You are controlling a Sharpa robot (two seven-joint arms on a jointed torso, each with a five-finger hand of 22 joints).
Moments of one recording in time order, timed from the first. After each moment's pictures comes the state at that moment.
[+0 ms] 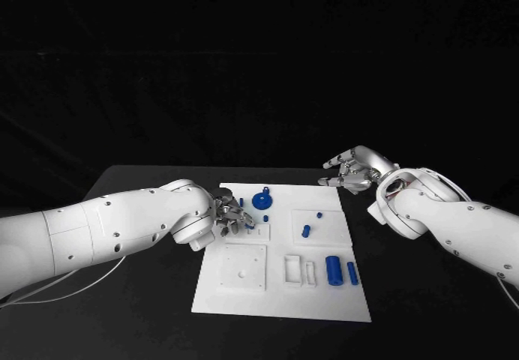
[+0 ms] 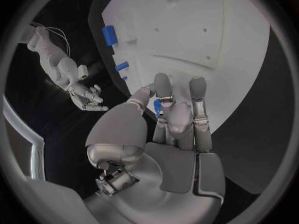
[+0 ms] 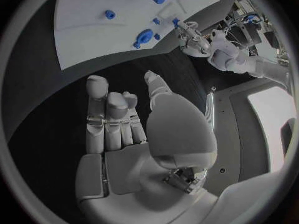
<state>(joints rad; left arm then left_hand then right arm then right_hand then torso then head) 1.42 -0.61 -0.24 1.33 -0.77 -0.14 -0.47 1.05 0.08 0.25 -0.14 0.49 1.19 0.06 0.07 0.42 1.47 -0.08 0.65 0.24 1.43 -0.14 1.34 0.85 0.04 1.19 -0.14 0.73 1.05 1.11 -0.79 0.27 1.37 -1.32 -0.35 -0.15 1.33 -0.14 0.01 0.06 0.42 0.97 0.11 0.07 0.06 1.19 0.01 0.99 1.02 1.43 -0.07 1.02 1.02 0.11 1.47 -0.08 0.49 1.31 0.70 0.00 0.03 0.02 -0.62</state>
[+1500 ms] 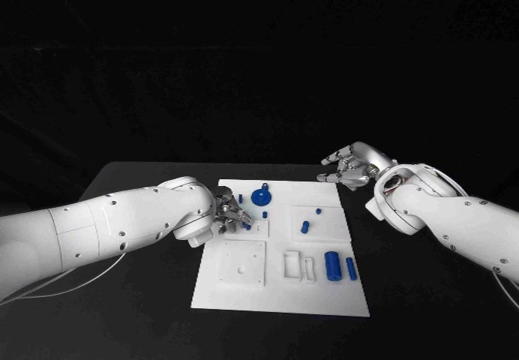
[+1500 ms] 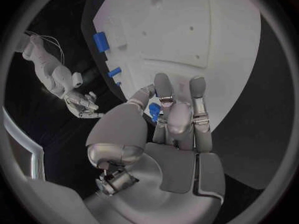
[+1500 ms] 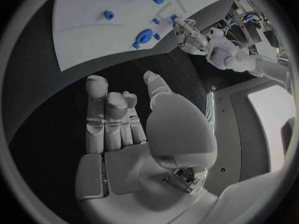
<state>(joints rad) 1.41 -0.58 -0.24 1.29 -0.84 -0.09 -0.49 1.05 0.08 0.24 -0.13 0.46 1.19 0.06 0.07 0.70 1.47 -0.08 0.65 0.24 1.44 -0.14 1.34 0.84 0.04 1.28 -0.14 0.47 1.31 1.11 -0.79 0.27 1.36 -1.31 -0.35 -0.15 1.33 -0.14 0.01 0.06 0.45 0.98 0.11 0.07 0.06 1.19 0.01 0.99 1.02 1.43 -0.07 1.02 1.02 0.11 1.47 -0.08 0.49 1.31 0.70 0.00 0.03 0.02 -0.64</state>
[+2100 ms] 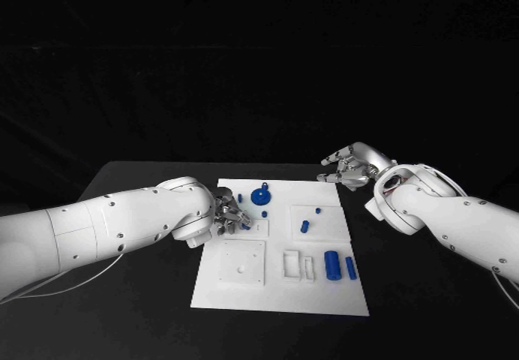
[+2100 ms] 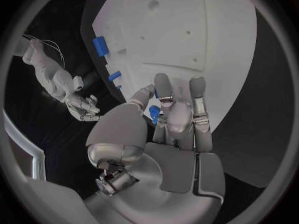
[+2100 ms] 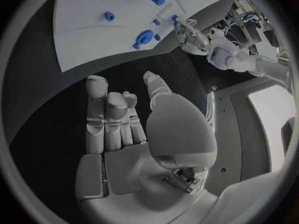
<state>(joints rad) 1.41 -0.59 -0.24 1.31 -0.87 -0.07 -0.50 1.05 0.08 0.24 -0.13 0.44 1.19 0.06 0.07 0.78 1.47 -0.08 0.65 0.23 1.44 -0.14 1.33 0.83 0.03 1.28 -0.15 0.46 1.31 1.10 -0.79 0.27 1.36 -1.31 -0.35 -0.15 1.32 -0.13 0.02 0.06 0.45 0.98 0.11 0.07 0.06 1.19 0.01 0.99 1.02 1.43 -0.07 1.02 1.02 0.11 1.47 -0.08 0.49 1.31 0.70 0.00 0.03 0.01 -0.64</state>
